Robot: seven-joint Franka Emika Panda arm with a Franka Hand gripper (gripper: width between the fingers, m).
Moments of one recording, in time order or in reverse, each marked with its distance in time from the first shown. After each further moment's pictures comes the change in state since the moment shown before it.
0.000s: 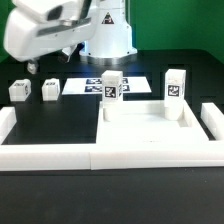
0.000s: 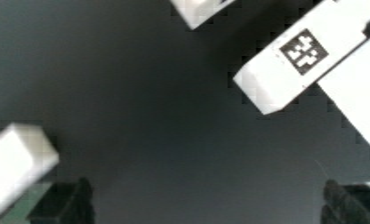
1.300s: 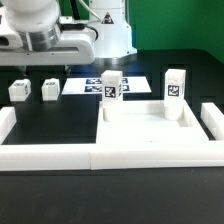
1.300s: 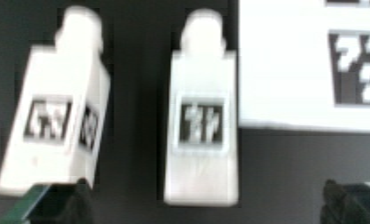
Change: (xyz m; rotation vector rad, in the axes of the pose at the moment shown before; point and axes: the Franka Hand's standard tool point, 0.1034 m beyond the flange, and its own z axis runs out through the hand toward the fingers) arm -0.023 -0.025 0.040 0.413 -0.376 0.570
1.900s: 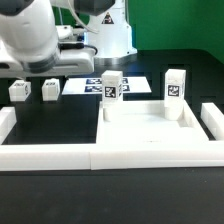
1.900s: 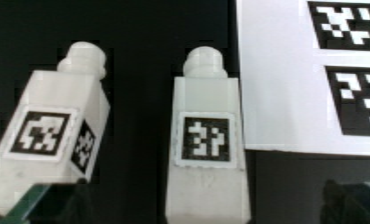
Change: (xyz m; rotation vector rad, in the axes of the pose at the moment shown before) arm 0.012 0.000 0.014 0.000 -0.058 -0.025
